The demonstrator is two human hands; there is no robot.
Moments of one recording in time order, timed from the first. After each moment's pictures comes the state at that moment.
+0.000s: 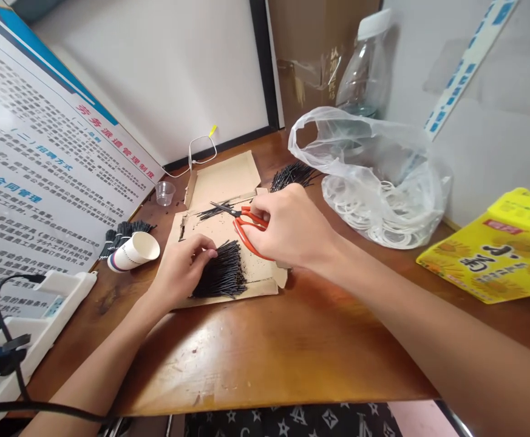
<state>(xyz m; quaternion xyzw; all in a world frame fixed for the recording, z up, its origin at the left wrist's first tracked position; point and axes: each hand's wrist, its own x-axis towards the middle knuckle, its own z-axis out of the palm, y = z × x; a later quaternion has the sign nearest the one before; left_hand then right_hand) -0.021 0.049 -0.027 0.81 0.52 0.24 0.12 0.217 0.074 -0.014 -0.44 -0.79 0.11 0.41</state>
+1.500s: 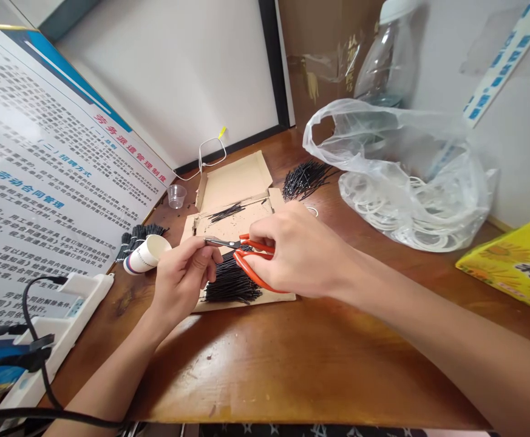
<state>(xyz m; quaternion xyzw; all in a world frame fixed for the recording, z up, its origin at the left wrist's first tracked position) -0.015 0.025 -0.016 0.78 0.48 0.36 0.17 0.208 0.058 -0.014 -0.33 -0.84 0.17 0.39</state>
